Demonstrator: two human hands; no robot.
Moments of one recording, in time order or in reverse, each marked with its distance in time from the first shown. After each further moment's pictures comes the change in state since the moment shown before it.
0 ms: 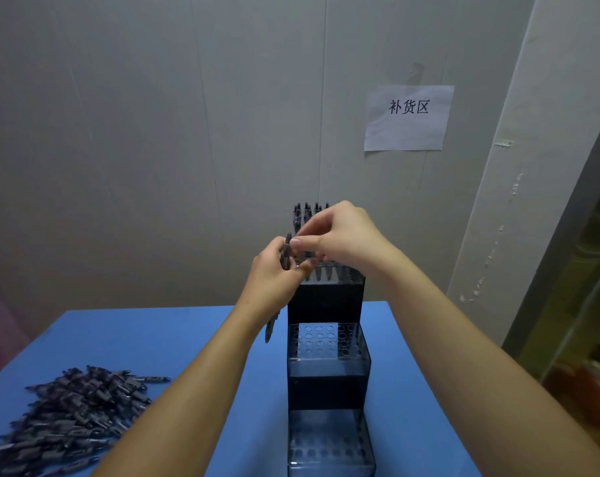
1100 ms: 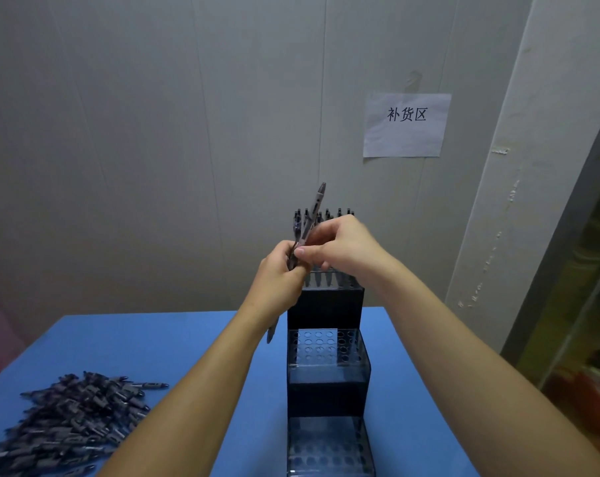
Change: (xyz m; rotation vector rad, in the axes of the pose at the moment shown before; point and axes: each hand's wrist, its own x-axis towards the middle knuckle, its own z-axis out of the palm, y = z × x) left_hand 0.005 0.004 0.005 -0.121 -0.059 -0.051; right_hand 0.007 0.016 0.009 0.200 -0.013 0.035
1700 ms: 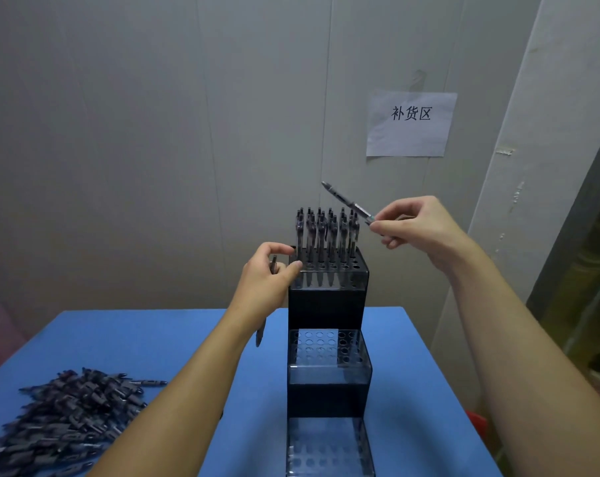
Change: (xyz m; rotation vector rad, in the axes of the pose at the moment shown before) left_hand 0.003 -0.024 -0.020 -0.007 0.078 -0.017; right_hand -0.003 0.030 -0.090 0.088 0.191 -0.010
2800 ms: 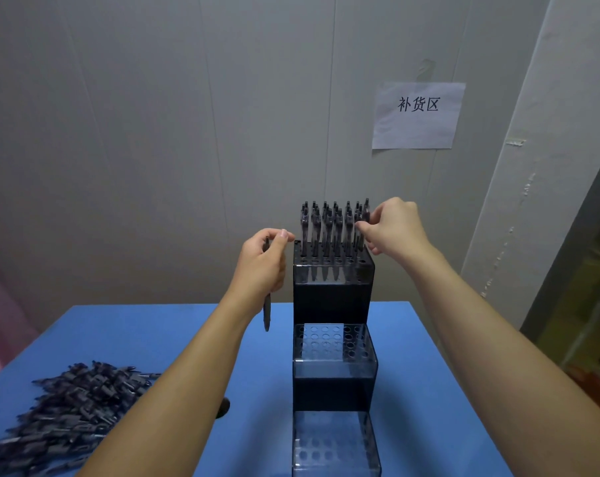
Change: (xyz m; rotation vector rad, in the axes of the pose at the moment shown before) left_hand 0.010 0.013 -0.006 -0.234 0.026 -0.065; right_hand 0.033 0.024 0.049 -0.525 0.185 0.025
